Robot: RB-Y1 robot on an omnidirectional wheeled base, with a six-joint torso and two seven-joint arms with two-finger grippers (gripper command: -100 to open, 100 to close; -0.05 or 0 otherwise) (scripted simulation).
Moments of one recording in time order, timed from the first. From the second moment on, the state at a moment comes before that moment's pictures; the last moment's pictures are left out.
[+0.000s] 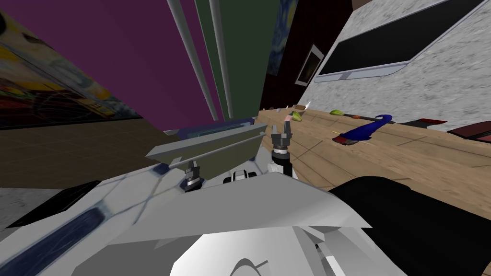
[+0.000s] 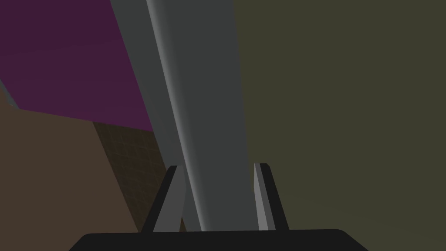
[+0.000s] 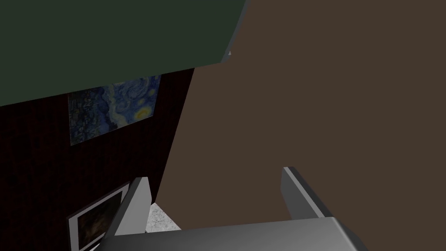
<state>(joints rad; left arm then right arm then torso) 0.20 0.09 0.26 -1.03 0.01 -1.18 0.04 0.51 -0.01 0.03 -2.33 0.02 -0.61 -0.03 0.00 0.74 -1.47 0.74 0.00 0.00</state>
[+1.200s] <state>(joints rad) 0.16 0.14 0.27 -1.11 0.02 -1.05 0.08 0.51 -0.01 0.03 -2.33 0.02 -0.62 -0.03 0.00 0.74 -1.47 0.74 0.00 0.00</state>
